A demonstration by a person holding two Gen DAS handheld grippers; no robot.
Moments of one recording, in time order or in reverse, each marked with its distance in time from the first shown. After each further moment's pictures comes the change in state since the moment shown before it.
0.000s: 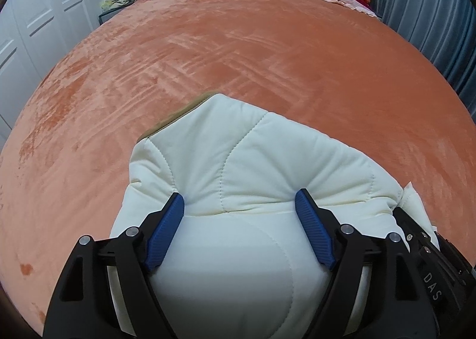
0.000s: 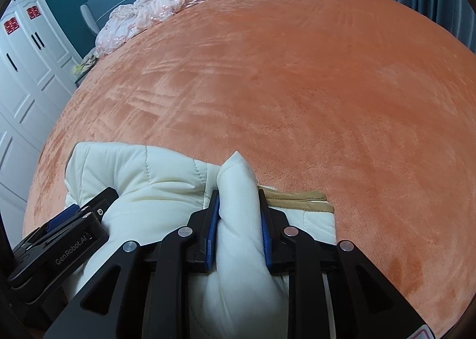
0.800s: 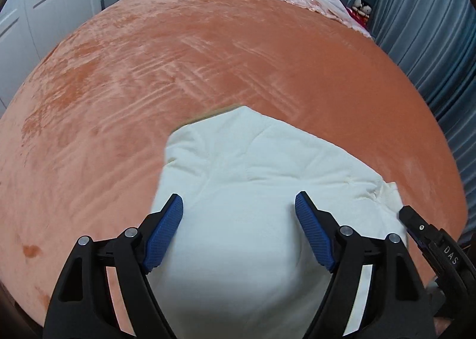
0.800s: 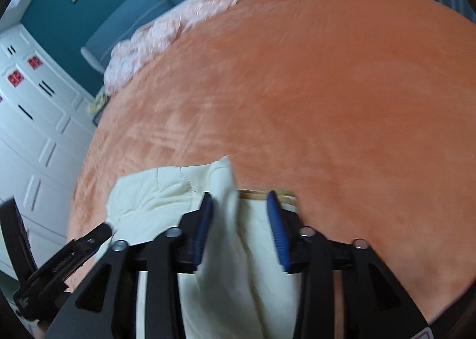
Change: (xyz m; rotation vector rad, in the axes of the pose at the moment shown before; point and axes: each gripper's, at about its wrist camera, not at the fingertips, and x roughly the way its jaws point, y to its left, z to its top) left arm -0.067 0.054 -0.003 -0.128 0.023 -0.144; right arm -0.079 -0.051 0.001 0.183 -0.057 0.136
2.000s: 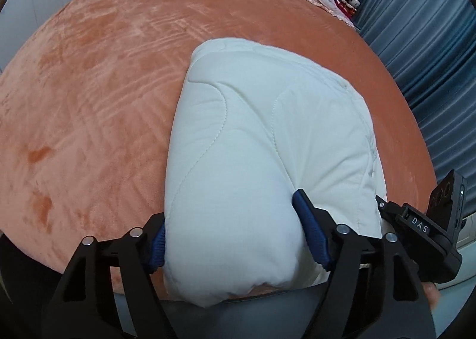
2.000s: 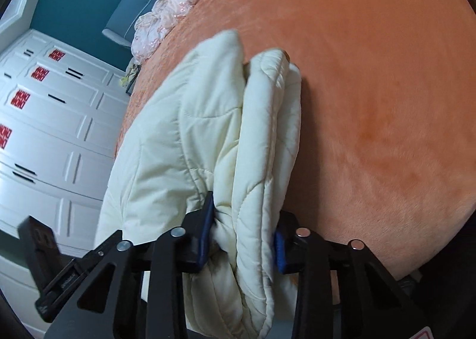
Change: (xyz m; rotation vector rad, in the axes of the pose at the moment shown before) left arm -0.068 0.014 -0.089 -0.017 0.083 -0.123; right arm -0.022 -0.010 -0.064 0.046 0.233 0.207
